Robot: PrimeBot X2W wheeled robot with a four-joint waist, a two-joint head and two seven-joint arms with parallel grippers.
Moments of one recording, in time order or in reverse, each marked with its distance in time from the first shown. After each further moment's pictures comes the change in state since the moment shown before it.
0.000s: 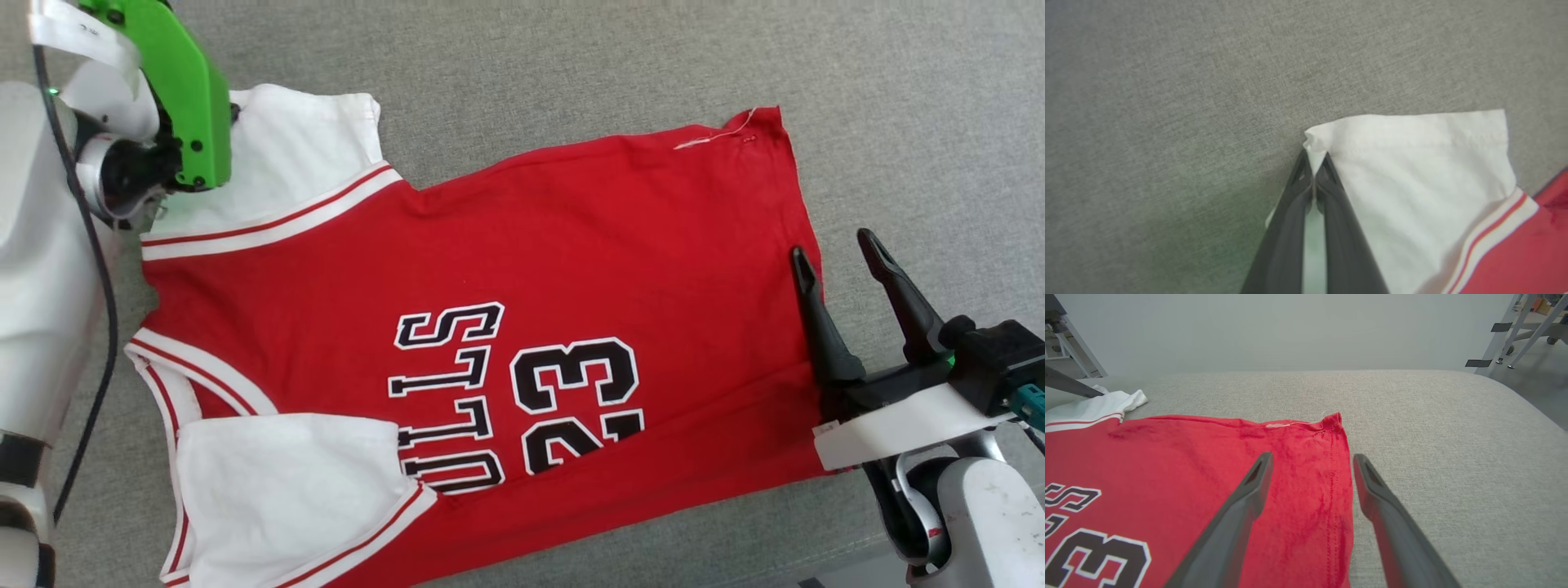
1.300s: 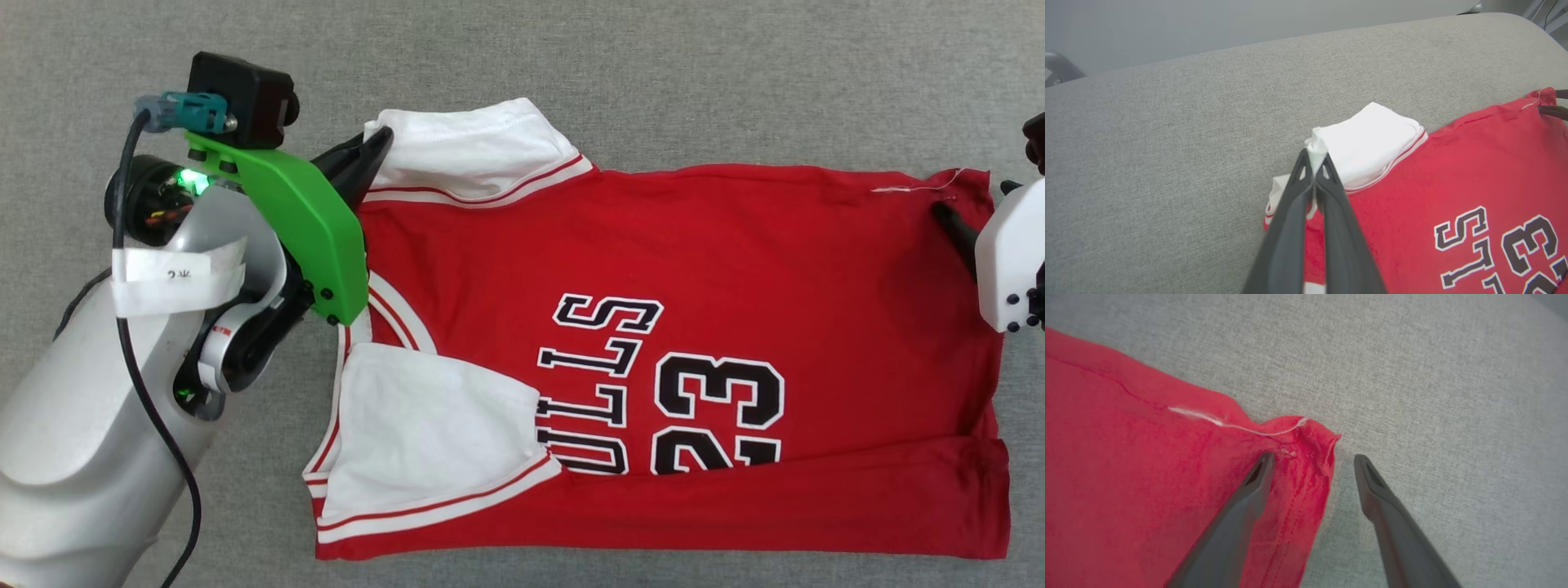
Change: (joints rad) left arm 0.397 0.041 0.042 -0.760 0.016 0.218 -0.270; right arm -0.404 -0.385 0.077 0.252 0.135 0.000 0.819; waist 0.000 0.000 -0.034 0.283
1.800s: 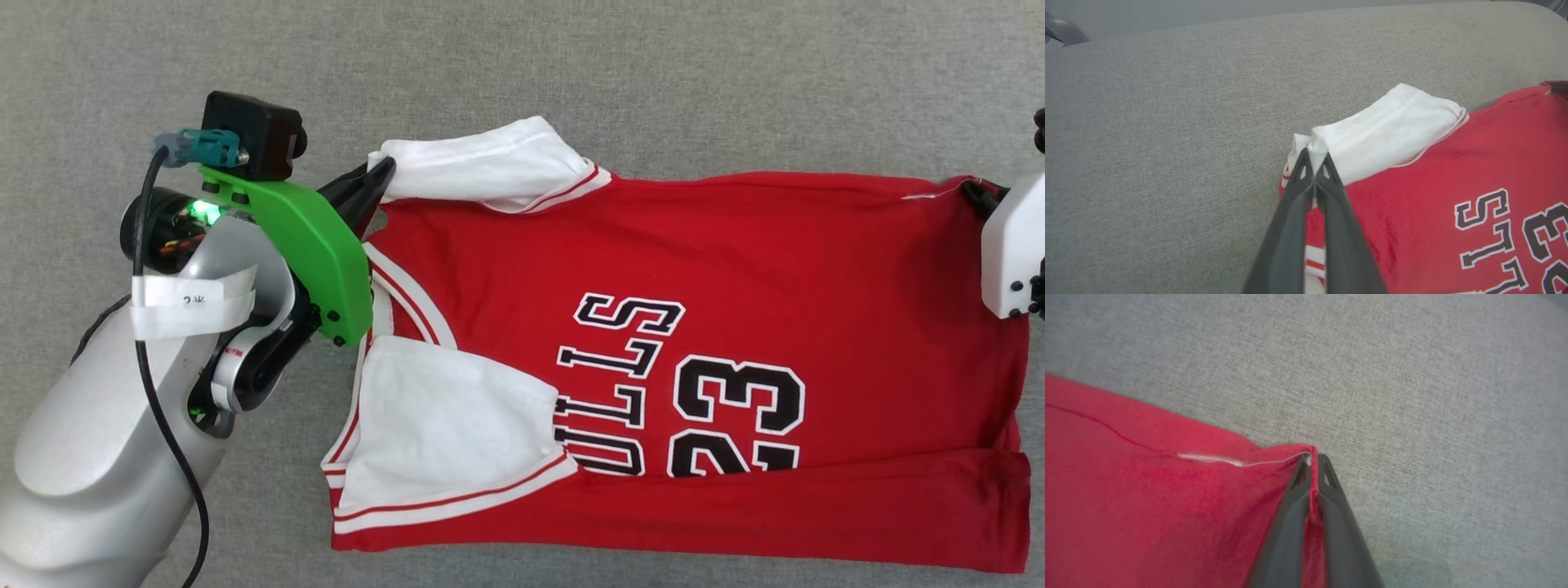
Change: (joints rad) left arm 0.045 -0.007 -0.014 0.032 0.001 -0.002 -0.048; right arm -0.063 -0.014 0.051 0.147 0.058 0.000 -0.081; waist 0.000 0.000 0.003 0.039
